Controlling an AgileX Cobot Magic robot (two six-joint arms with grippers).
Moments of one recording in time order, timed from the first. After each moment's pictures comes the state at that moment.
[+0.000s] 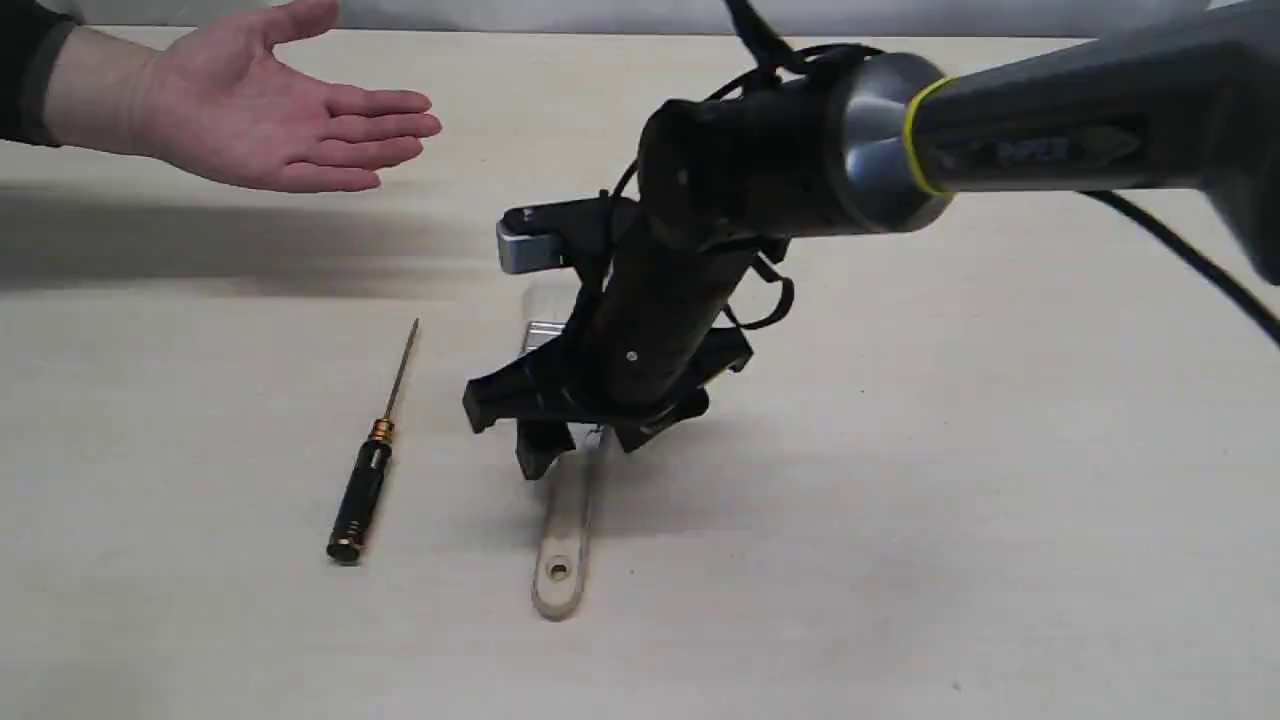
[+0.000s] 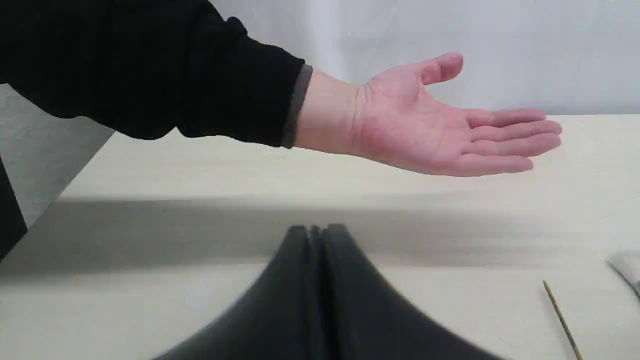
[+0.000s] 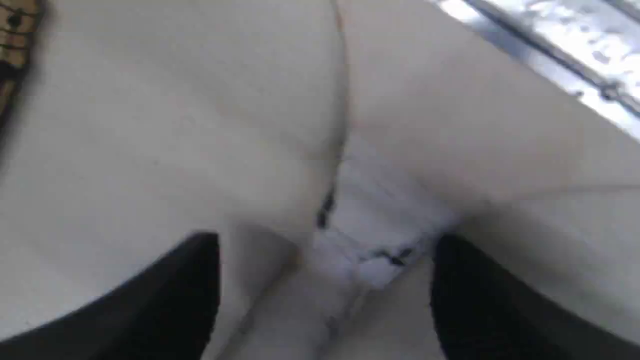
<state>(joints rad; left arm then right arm) 0.02 0.00 0.00 0.07 0.26 -0.07 0.68 2.10 -1.32 0.32 0.71 0.06</state>
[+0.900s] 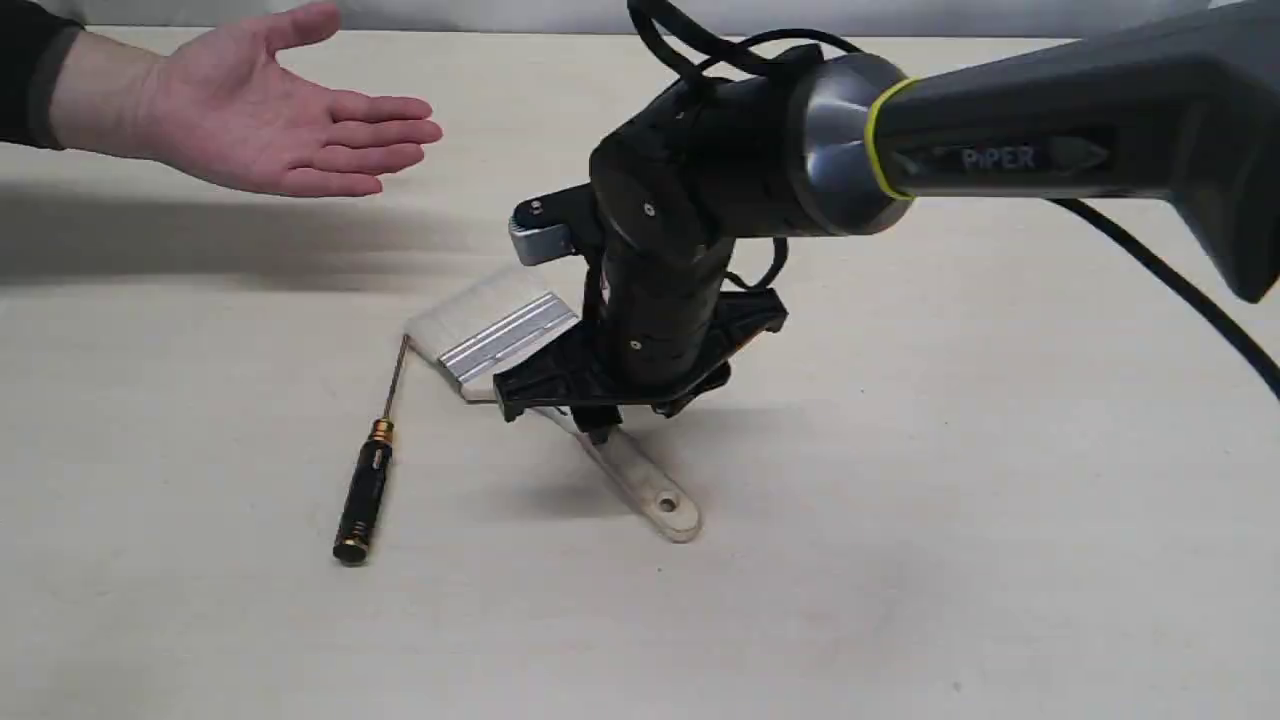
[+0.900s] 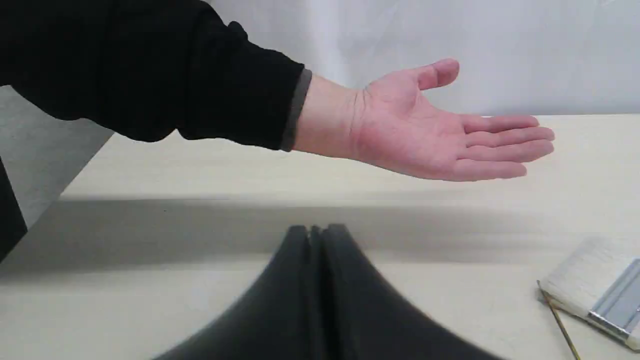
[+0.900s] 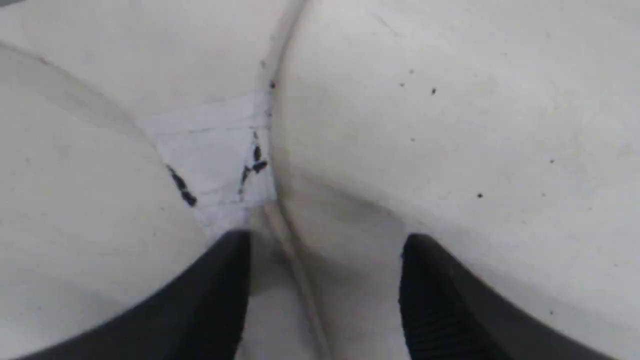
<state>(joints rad) 0.02 0.00 0.00 0.07 0.26 -0.07 0.71 2.11 -1.36 -0.10 0.79 0.43</state>
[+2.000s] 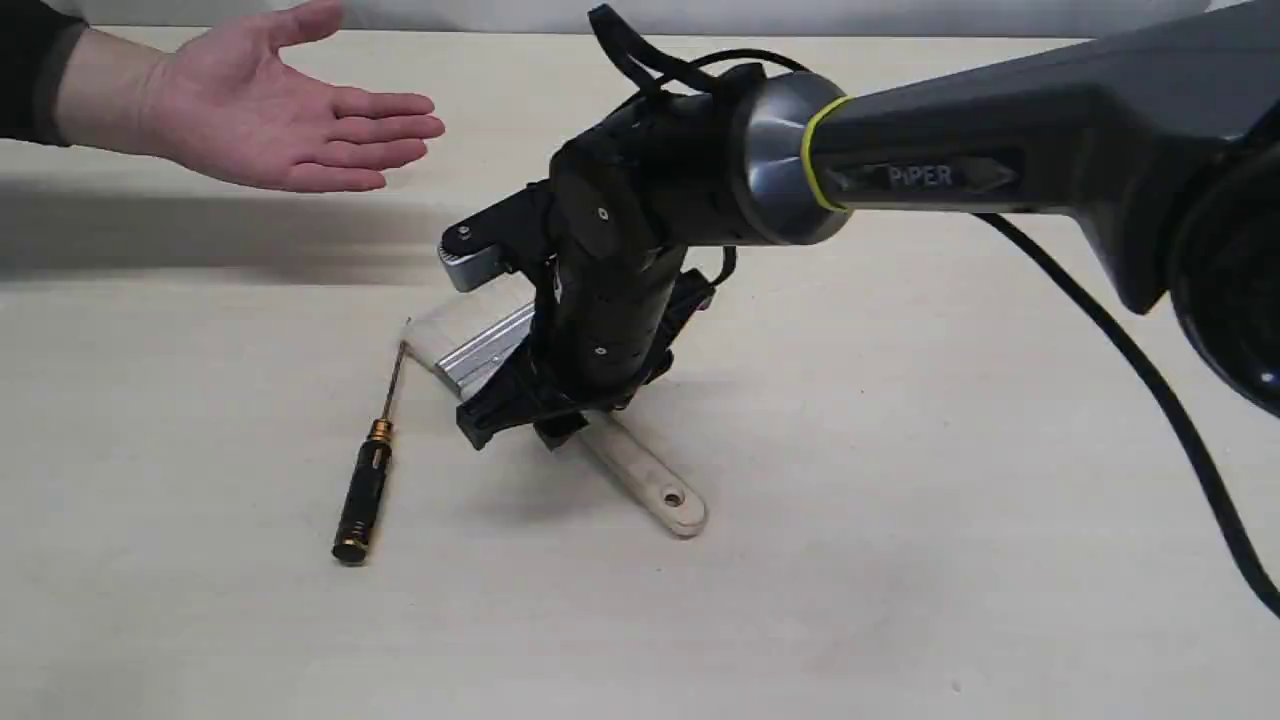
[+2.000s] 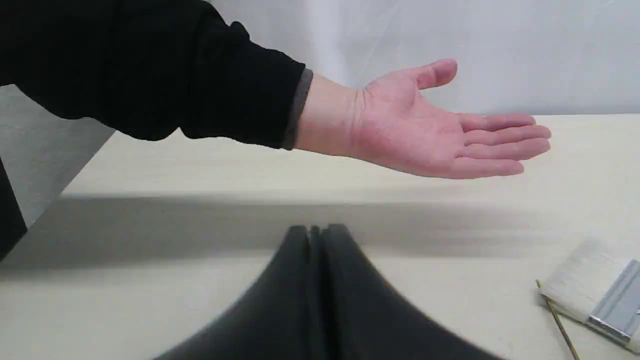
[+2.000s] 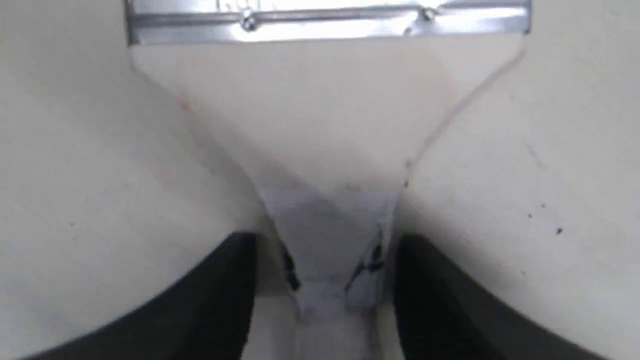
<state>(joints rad) 0.02 0.00 0.00 0.07 0.26 -0.07 0.73 2.17 -1.45 -0.01 0.73 0.12</state>
